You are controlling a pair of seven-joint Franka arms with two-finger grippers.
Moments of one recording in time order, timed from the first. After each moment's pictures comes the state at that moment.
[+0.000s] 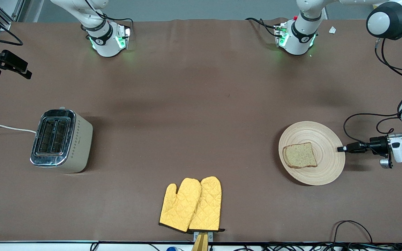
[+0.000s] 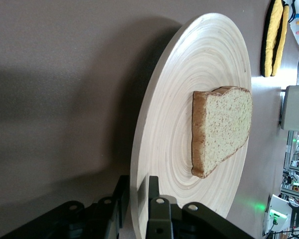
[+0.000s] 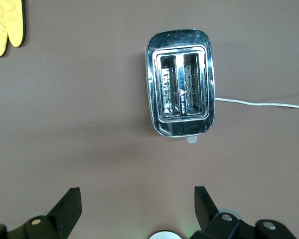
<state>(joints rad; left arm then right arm) 0.45 0.89 -0.01 -1.44 -0.76 1.76 0.84 -0.13 -0.09 0.11 -1.57 0.03 1.44 0.07</state>
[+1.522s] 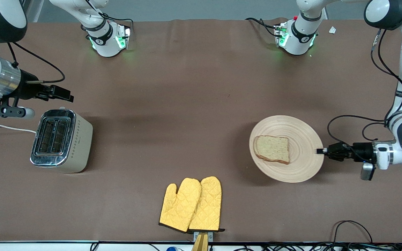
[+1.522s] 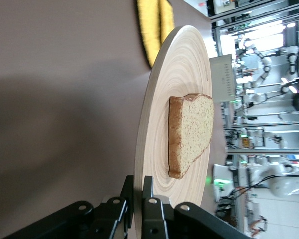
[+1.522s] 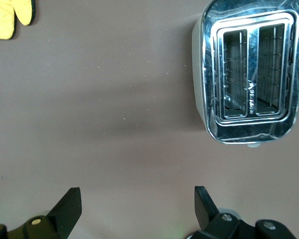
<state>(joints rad) 0.44 0.82 -0.33 -1.41 -0.80 1.67 0.80 -0.04 0.06 0.11 -1.66 0.14 1.56 0.19</state>
